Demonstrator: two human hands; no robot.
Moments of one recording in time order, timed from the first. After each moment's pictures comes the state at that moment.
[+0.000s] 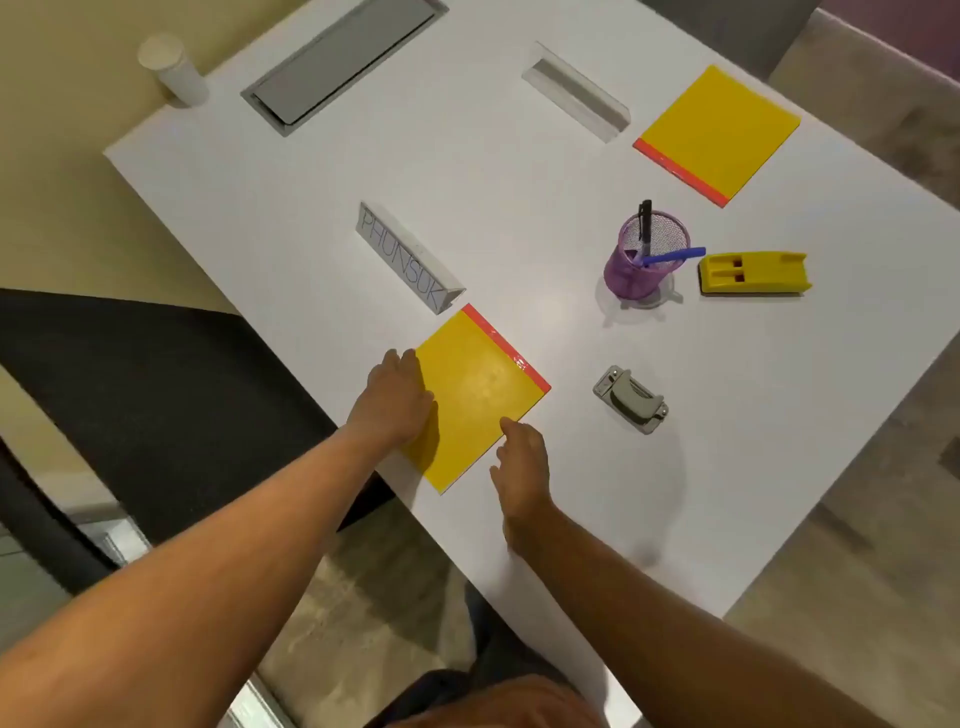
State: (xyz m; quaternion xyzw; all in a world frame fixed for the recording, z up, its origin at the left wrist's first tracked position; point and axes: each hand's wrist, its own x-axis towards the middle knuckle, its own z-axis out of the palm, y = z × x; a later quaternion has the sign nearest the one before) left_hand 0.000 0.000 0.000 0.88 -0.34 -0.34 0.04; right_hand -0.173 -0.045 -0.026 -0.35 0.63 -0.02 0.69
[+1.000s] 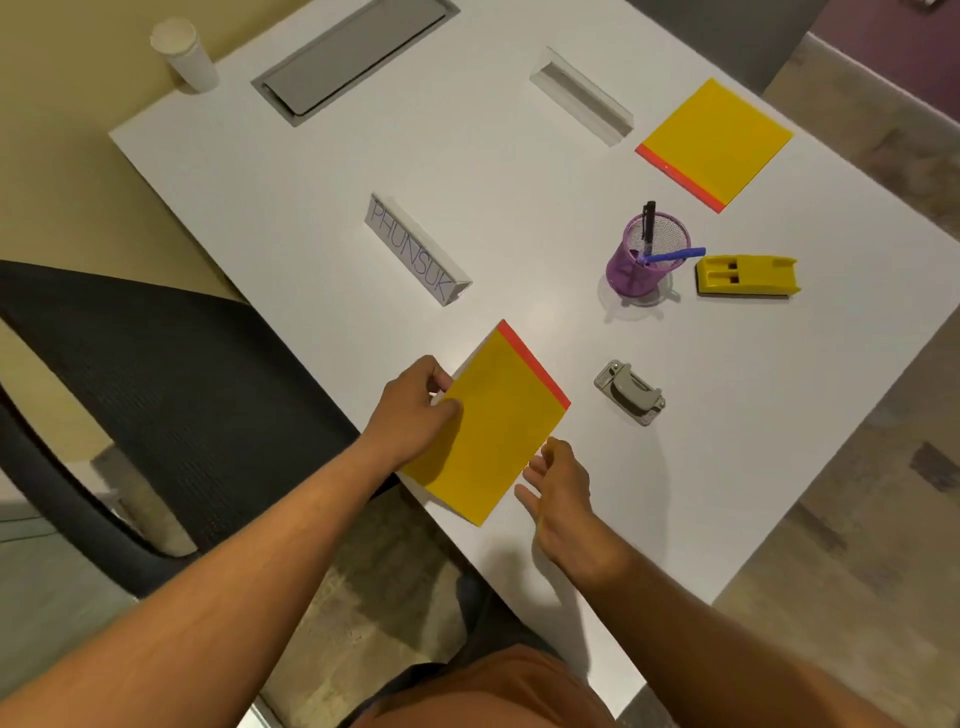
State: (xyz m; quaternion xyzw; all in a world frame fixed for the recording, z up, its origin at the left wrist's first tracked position) left_hand -0.034 0.026 0.044 0.83 -0.26 -0.39 0.30; right_hand -0.221 -0.049 -0.016 -0.21 0.68 -0.04 0.70
